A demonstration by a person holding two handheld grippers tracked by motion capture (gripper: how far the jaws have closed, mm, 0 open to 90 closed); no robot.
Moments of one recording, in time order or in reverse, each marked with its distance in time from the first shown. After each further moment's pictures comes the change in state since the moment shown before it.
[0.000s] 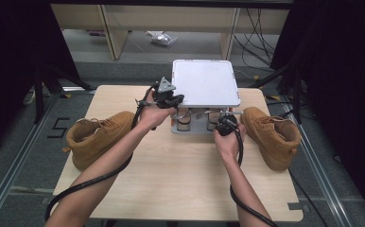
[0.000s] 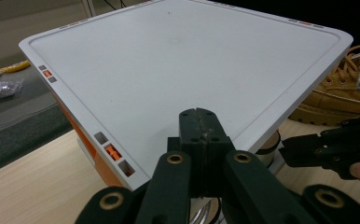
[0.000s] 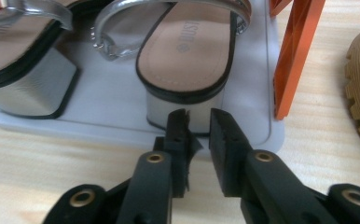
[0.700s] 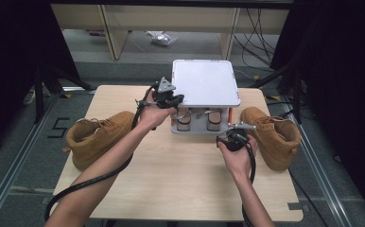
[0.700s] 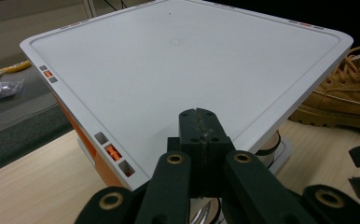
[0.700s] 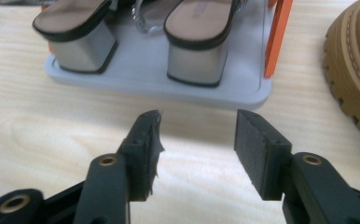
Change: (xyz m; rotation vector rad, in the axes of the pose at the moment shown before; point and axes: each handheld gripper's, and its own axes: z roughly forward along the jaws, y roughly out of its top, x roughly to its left) left arm 0.000 0.000 0.000 -0.007 0.003 0.001; right arm -0.005 -0.038 -0.055 -0.059 0.076 -0.008
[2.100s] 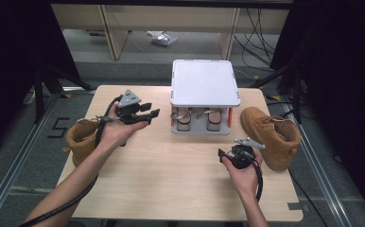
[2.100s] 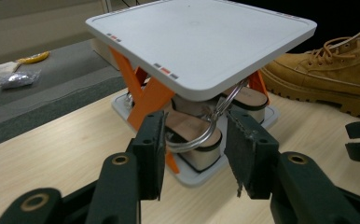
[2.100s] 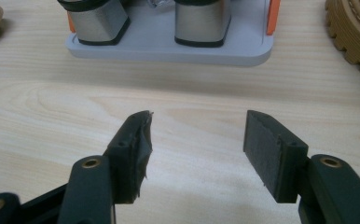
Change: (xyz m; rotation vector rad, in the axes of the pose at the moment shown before) left arm 0.016 -0.035 -0.111 -0.007 0.031 -0.052; right arm -0.006 -0.046 -0.023 -0.041 0.066 0.047
